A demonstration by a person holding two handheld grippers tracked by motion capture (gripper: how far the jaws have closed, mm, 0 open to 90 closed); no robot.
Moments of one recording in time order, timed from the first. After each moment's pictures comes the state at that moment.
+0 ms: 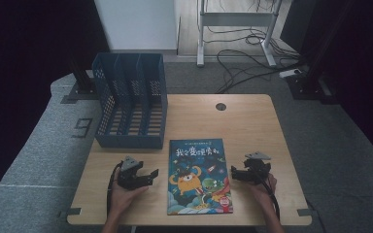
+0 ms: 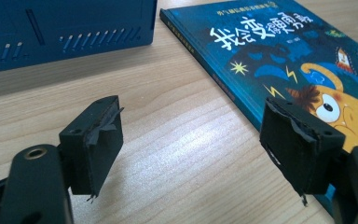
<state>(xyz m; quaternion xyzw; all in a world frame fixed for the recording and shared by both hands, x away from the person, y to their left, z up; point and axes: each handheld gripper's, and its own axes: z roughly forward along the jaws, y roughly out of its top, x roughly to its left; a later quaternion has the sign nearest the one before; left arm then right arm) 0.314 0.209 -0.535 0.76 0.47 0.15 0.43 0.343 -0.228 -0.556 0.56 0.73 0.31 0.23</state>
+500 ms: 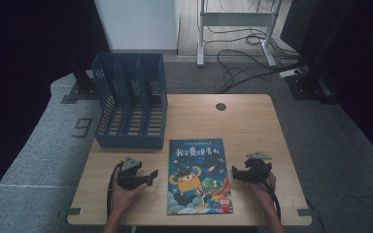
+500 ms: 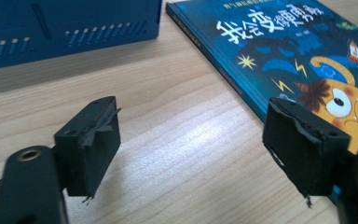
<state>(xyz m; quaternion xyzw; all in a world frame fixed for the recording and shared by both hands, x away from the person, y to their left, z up) 0.314 0.208 -0.535 0.76 0.47 0.15 0.41 0.344 -0.231 -0.556 0.56 0.73 0.31 0.23</state>
